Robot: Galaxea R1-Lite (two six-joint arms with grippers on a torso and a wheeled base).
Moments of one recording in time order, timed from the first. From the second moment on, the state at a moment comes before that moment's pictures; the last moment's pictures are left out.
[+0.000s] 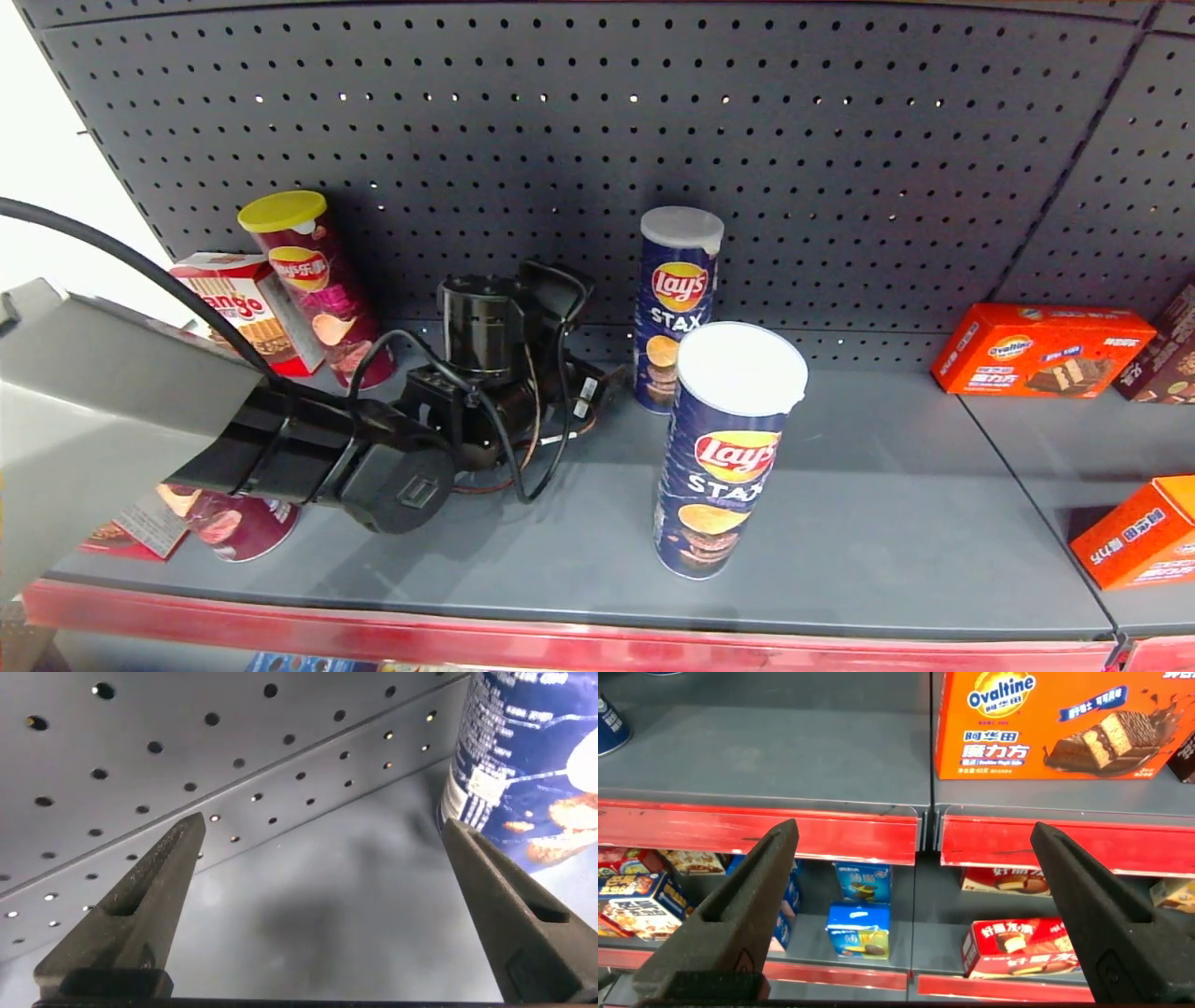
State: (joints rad) left arm -0.56 2.03 -1.12 -0.72 0.24 0.23; right arm 0.00 0.00 0.00 0.00 0.02 0.00
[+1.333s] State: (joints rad) left arm -0.99 1.00 -0.18 -0.72 0.25 0.09; right arm 0.00 0.00 0.00 0.00 0.02 0.00
